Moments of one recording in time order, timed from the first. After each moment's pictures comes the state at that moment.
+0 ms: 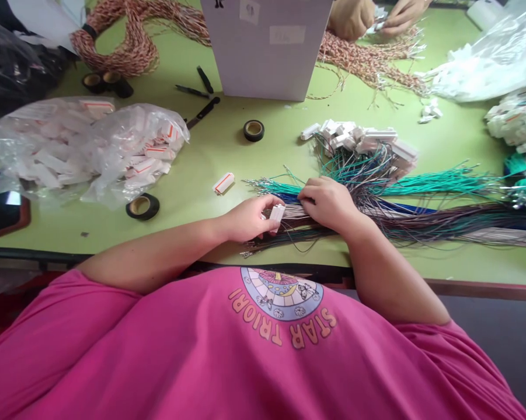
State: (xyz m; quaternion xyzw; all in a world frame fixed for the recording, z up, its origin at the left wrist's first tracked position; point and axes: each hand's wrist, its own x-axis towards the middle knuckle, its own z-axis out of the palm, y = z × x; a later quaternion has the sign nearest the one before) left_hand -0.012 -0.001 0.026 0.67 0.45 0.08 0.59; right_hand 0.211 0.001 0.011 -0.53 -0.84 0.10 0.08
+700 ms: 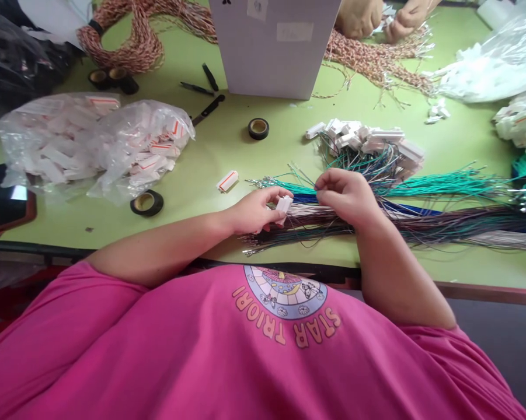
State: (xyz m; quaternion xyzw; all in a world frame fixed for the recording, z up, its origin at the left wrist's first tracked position) left_hand -0.007 0.005 0.030 0.60 0.46 0.12 0.64; right_hand 0.216 -0.004 0.036 -0.59 -0.69 0.33 0.28
